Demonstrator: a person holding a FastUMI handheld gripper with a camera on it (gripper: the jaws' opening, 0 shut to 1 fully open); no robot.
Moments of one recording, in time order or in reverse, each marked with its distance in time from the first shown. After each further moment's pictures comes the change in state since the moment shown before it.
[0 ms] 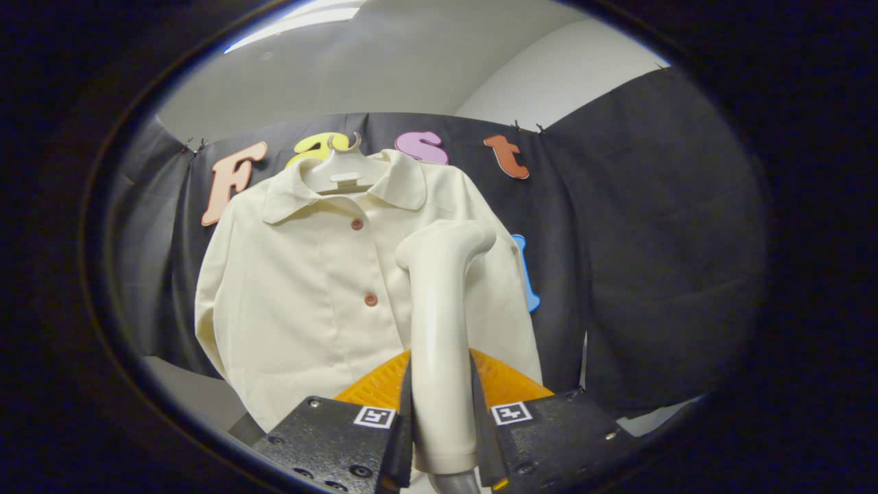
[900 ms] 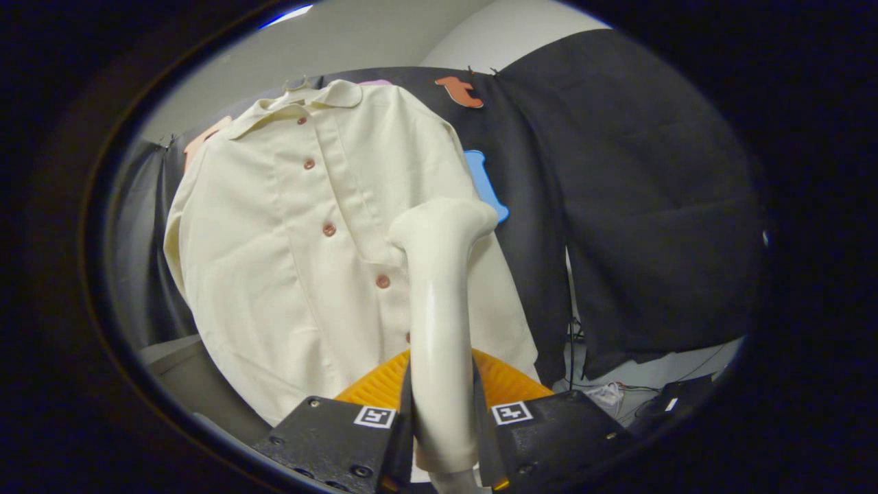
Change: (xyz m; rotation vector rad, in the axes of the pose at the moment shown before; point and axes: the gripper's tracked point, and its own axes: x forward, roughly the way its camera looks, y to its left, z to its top) arm -0.047 -0.054 -0.161 0.093 0.232 -0.092
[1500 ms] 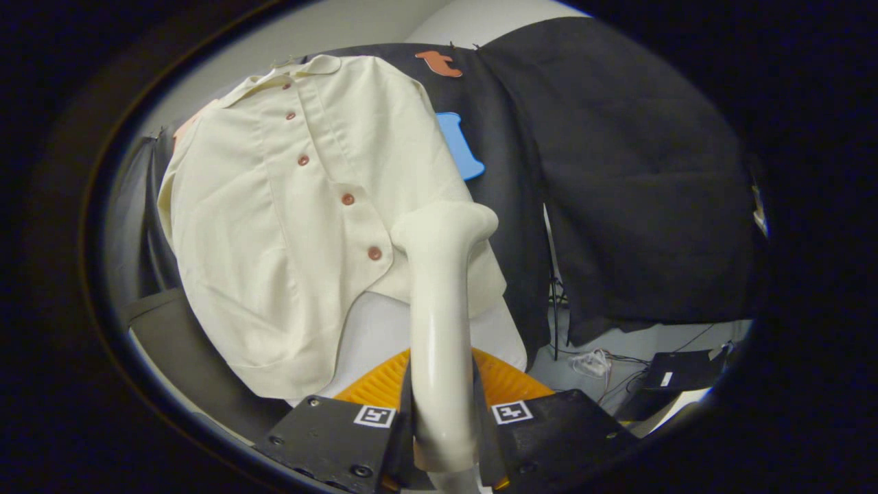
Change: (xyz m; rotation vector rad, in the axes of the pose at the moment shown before) arm -0.036 -0.034 -0.082 0.023 0.145 -0.063
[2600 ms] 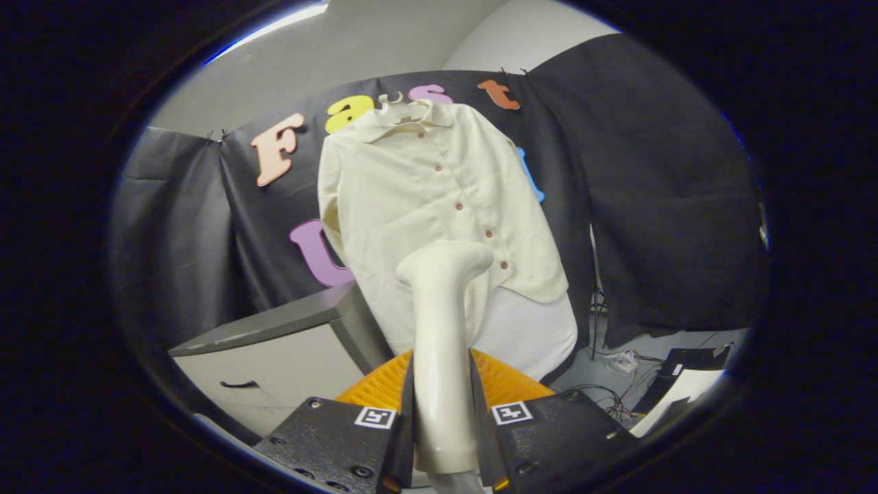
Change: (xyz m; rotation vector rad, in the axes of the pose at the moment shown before) arm -0.225 0.161 0.035 -0.064 -0.088 0.255
